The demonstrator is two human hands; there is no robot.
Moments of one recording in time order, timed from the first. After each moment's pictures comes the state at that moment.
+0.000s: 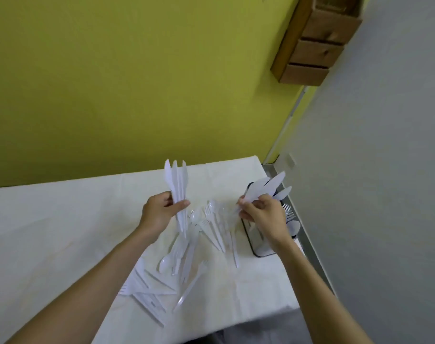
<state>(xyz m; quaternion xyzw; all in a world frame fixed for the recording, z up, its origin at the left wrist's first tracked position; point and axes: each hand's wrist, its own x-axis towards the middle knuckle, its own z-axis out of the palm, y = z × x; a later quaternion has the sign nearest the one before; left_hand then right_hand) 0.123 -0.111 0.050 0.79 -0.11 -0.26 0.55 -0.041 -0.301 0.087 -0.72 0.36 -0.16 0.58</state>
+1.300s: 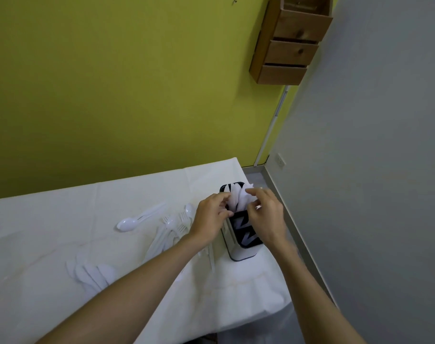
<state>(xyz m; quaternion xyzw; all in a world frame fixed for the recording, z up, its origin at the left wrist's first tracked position) 0.027 -0.258 0.048 0.79 -0.33 -0.19 0.47 -0.077 -0.369 0.071 -0.87 0.30 -0.25 0.29</state>
